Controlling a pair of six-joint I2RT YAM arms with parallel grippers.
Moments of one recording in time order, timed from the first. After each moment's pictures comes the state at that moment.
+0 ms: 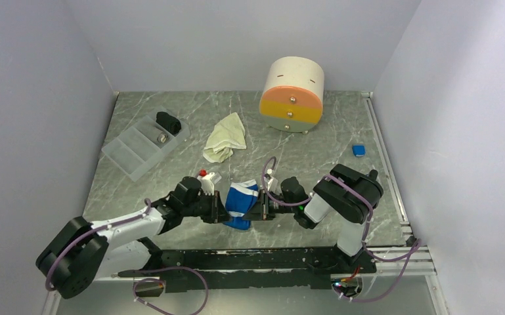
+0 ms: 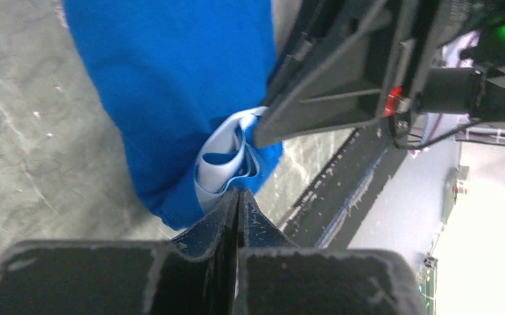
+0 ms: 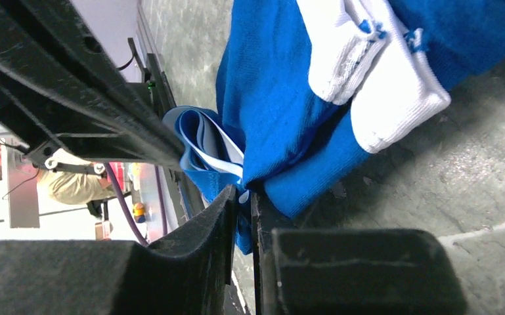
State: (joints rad) left arm -0.69 1.09 0.30 0.14 0.48 -0.68; right arm 0.75 1.82 0.32 1.07 -0.64 0.97
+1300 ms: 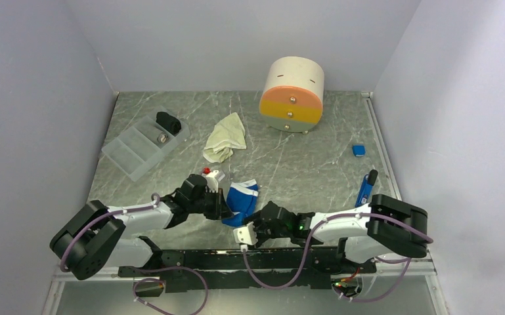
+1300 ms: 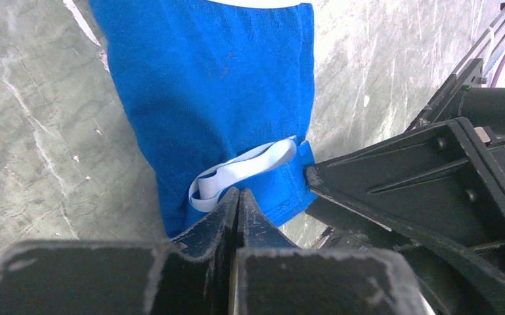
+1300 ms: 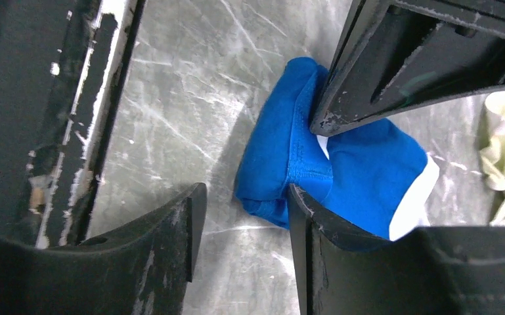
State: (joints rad) left arm -0.69 1.27 0.33 0.24 0.40 -0.63; right arm 1.22 1.35 0.39 0.34 -0.16 -0.72
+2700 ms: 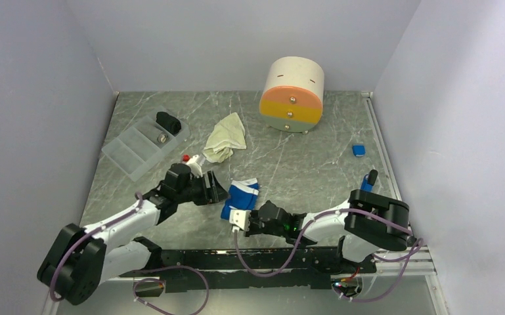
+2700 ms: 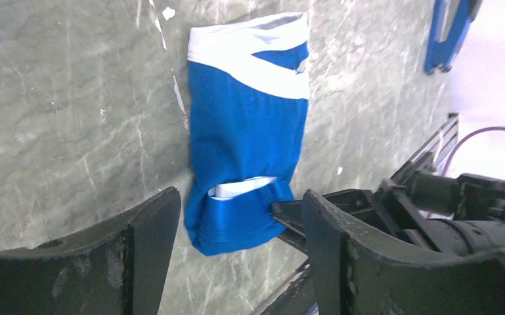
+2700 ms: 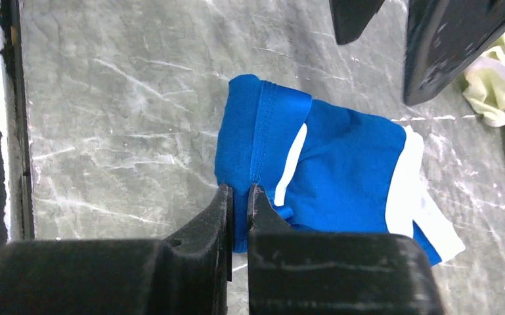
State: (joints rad) left arm -0.53 1.12 0.39 0.09 0.36 -0.69; right arm 1.23 1.52 0.39 0.65 0.02 -0.48
